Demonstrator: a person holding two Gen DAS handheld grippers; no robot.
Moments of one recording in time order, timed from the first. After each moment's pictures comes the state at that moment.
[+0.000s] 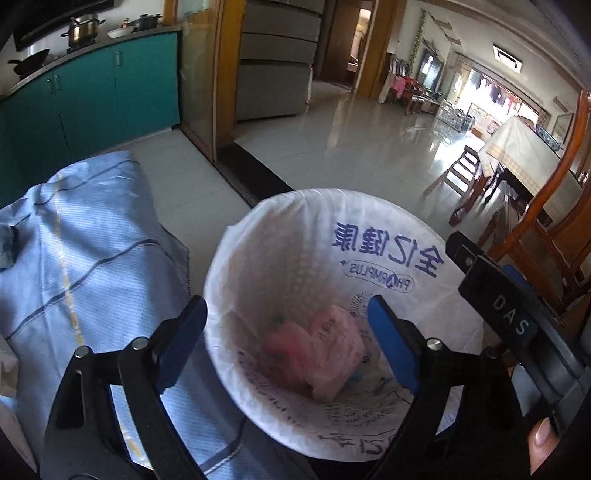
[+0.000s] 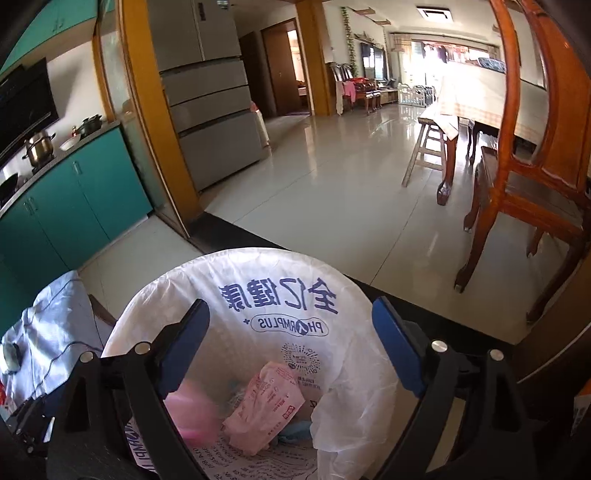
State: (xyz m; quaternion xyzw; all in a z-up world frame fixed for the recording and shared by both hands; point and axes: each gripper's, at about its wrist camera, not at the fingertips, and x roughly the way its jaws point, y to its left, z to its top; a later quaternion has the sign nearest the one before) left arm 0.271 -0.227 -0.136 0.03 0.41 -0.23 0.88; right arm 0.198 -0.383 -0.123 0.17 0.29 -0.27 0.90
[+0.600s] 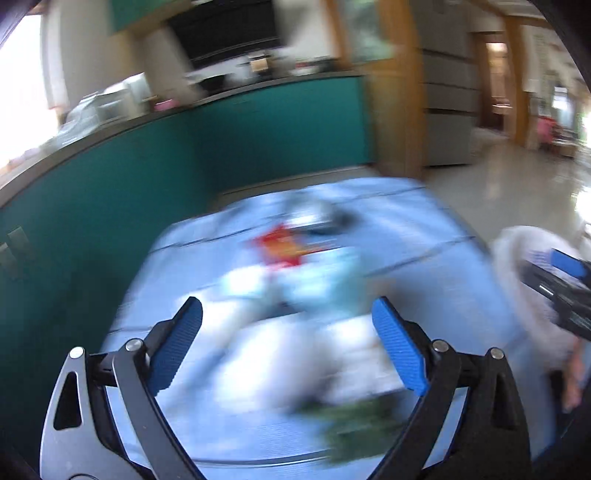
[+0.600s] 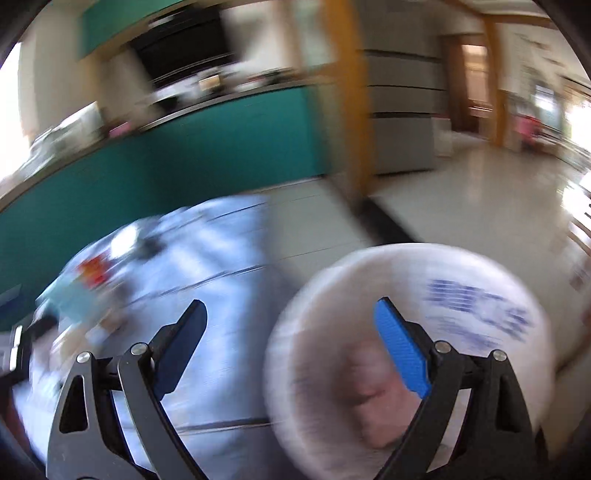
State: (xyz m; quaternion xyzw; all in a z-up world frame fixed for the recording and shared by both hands) left arm 0.170 0.026 -0.080 0.07 0.32 0.14 0.93; right arm 0.226 -0.231 -0.117 0.05 0.31 0.14 0.94
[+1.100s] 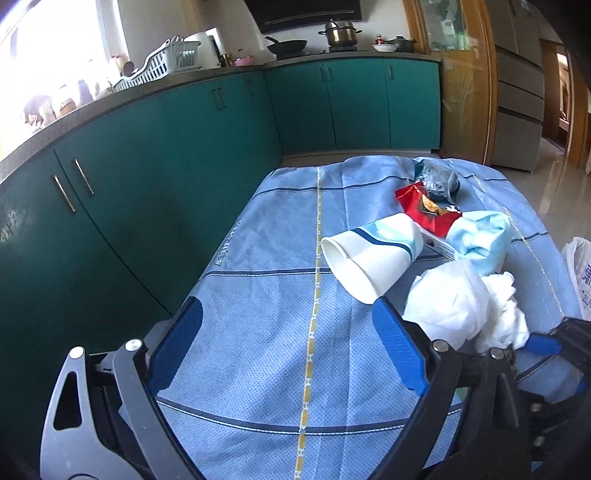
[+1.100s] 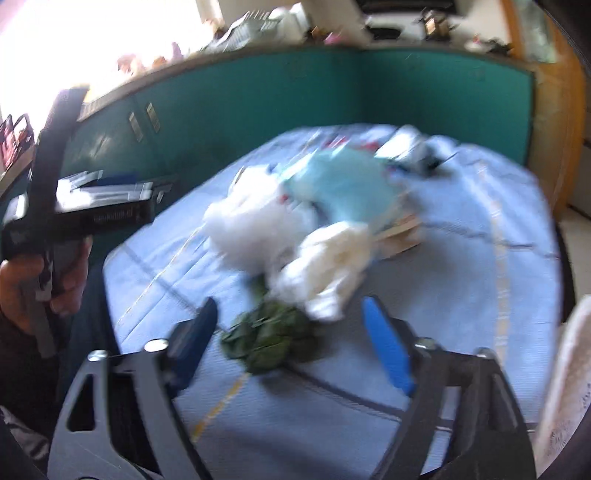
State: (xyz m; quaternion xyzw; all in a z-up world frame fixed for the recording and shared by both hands) left arm 0.132 0.111 -0.085 0.03 0.36 0.23 0.91; right arm 0.187 -0.054 -0.135 -0.06 0.40 0.45 0.80
